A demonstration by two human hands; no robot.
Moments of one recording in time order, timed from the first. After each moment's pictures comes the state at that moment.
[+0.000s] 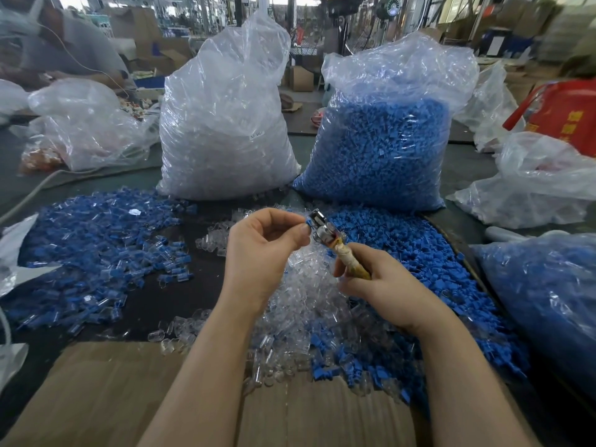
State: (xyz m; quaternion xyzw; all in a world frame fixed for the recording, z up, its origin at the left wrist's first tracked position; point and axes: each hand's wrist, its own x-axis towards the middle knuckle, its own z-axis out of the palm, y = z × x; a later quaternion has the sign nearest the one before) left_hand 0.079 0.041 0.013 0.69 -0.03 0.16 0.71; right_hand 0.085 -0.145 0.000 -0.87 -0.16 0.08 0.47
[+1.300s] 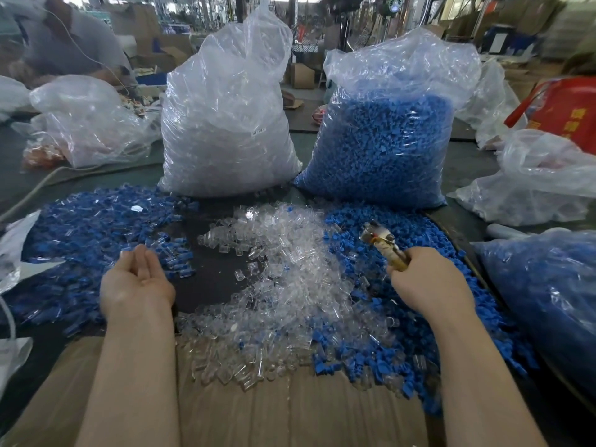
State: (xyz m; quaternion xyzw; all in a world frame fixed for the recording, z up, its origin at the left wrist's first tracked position) left_hand 0.078 0.155 -0.013 0.09 0.36 0.31 0.88; right_hand 0.097 -0.175 -0.010 -0.97 0.13 -0.01 0.19
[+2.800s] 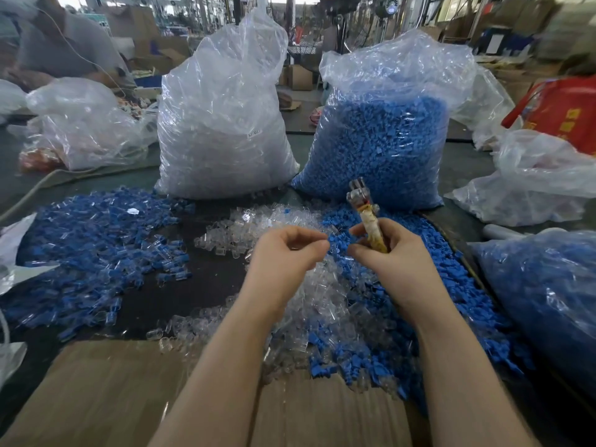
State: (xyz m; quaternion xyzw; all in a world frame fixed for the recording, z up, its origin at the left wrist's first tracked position) left_hand 0.079 0.023 0.007 0.74 0.02 0.03 0.67; right_hand 0.091 -0.144 0.003 -0.80 -0.02 -0.07 0.60
